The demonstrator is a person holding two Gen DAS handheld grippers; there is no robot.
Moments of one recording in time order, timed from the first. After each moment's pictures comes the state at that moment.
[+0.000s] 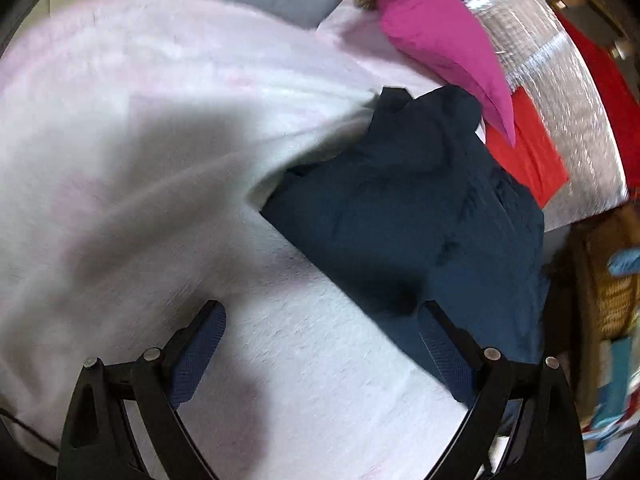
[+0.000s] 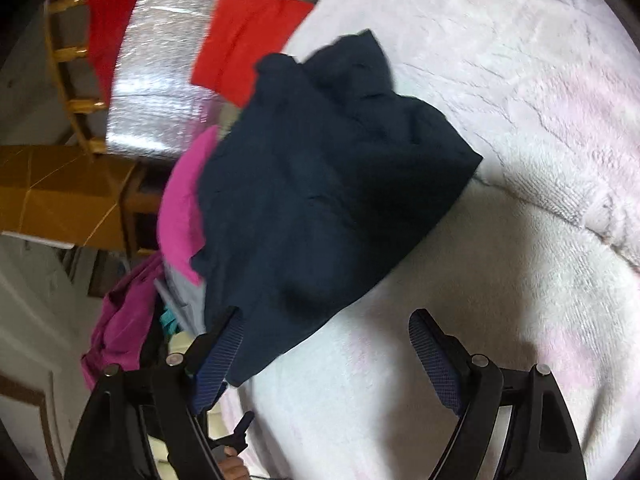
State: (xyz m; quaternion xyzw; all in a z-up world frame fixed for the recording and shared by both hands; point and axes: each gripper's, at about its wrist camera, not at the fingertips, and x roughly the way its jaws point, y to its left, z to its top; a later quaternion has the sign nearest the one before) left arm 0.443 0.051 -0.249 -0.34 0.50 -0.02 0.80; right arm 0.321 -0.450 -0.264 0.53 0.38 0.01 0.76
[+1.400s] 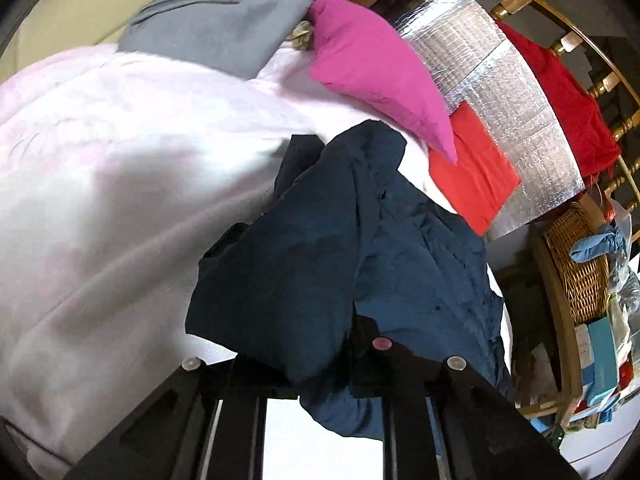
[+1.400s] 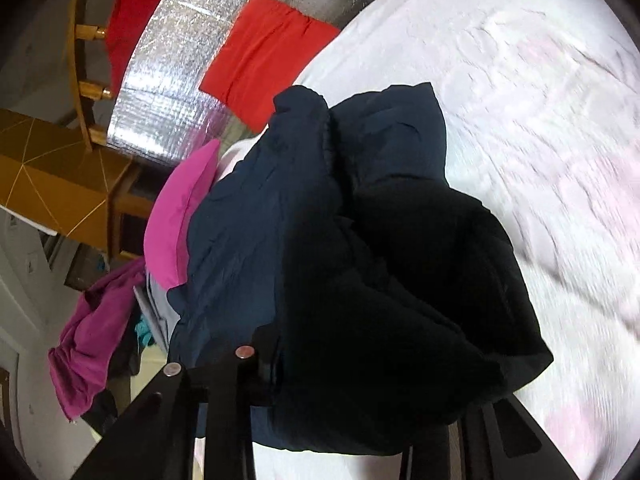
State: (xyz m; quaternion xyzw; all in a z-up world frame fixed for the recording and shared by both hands) left arm 0.450 0.045 -0.195 -0.33 0.43 -0.07 0.84; right arm 0.339 -0.436 -0.240 0.48 0.36 -0.01 0.80
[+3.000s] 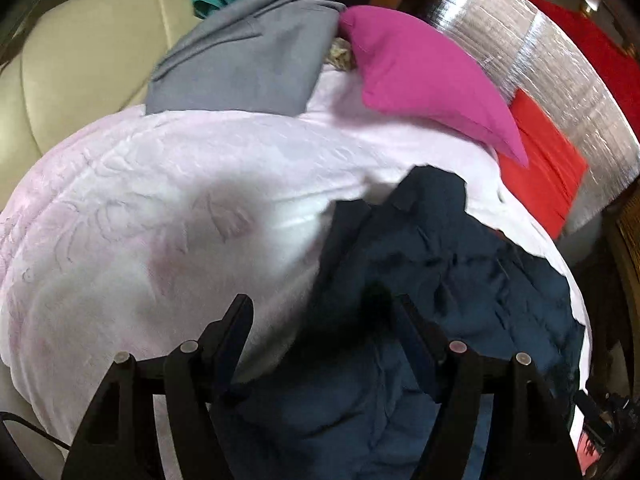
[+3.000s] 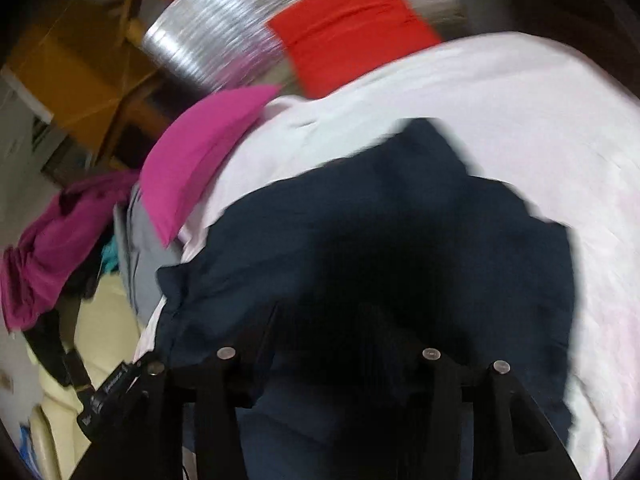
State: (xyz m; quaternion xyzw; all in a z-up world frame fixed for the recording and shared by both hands) left arm 0.512 0.054 -0.182 -0.21 0.44 0.04 0.87; right arm 0.441 -0.364 -0.159 0.27 0.43 0.05 0.86
